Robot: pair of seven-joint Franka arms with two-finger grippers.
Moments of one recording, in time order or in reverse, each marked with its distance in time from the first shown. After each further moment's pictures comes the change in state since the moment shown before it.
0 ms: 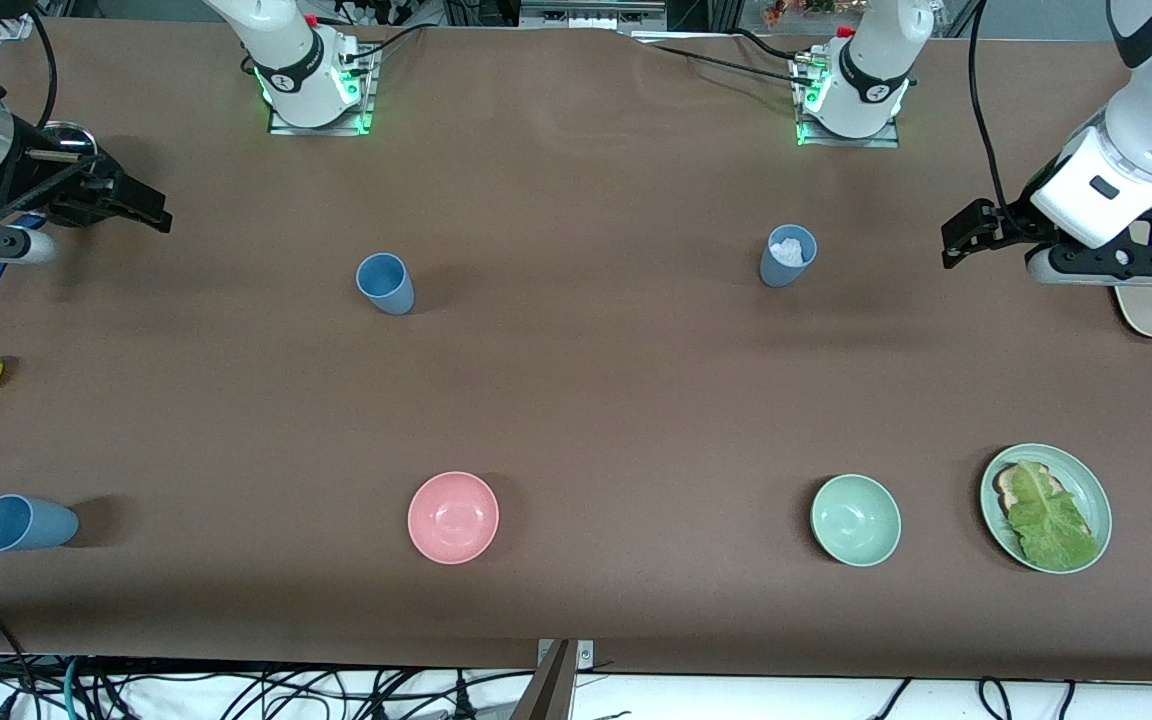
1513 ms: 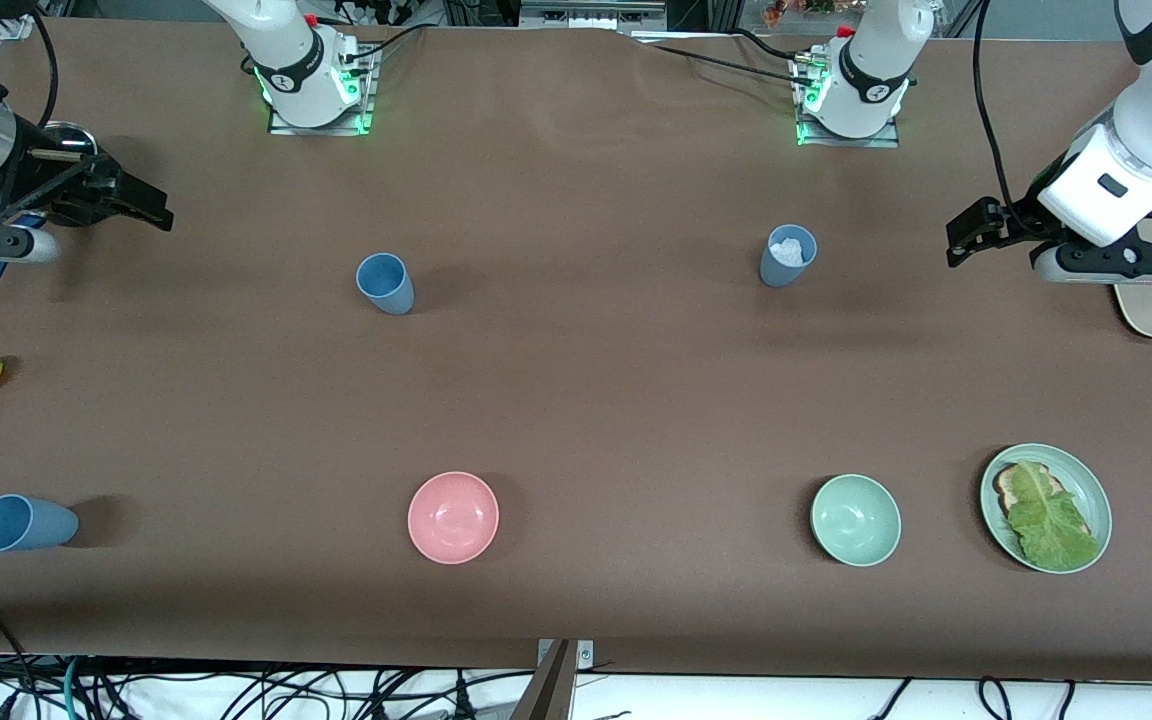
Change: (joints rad) left arm 0.003 0.005 -0.003 0.023 0.000 -0.014 0.000; right arm 0.000 0.000 0.001 0.000 0.000 -0.008 0.000
